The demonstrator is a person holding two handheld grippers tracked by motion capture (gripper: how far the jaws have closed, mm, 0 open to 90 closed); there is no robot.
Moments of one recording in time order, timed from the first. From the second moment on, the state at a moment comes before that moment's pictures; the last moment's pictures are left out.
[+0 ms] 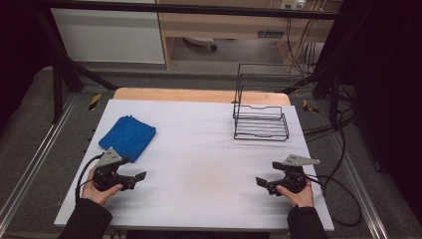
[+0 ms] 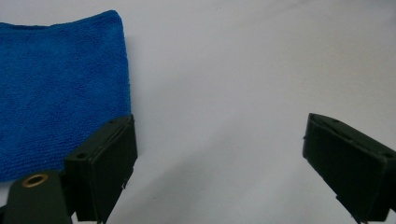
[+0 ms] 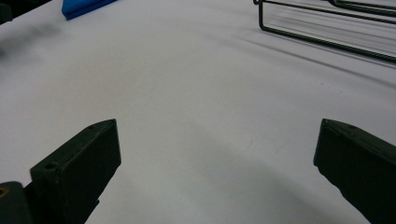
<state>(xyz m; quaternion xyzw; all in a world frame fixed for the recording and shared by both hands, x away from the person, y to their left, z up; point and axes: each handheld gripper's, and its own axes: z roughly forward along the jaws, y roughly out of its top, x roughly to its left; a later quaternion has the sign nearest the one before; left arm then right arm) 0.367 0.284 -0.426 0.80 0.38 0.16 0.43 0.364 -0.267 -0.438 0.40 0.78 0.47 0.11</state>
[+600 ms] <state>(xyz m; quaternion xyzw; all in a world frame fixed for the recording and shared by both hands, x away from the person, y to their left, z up) 0.374 0.281 -0.414 0.80 0.39 0.16 0.42 0.363 -0.266 -0.438 0.41 0.78 0.47 0.11</state>
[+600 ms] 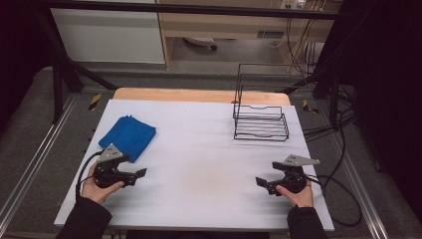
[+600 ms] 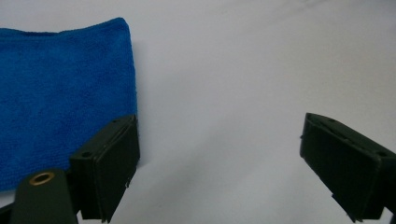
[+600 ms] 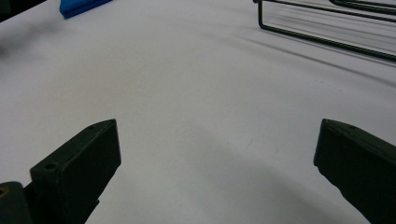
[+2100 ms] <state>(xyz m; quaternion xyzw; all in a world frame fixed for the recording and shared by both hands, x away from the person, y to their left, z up) 0.430 0.280 -0.443 0.82 0.44 0.21 0.29 0.365 -0.264 -0.440 0.40 0.78 0.46 0.10</state>
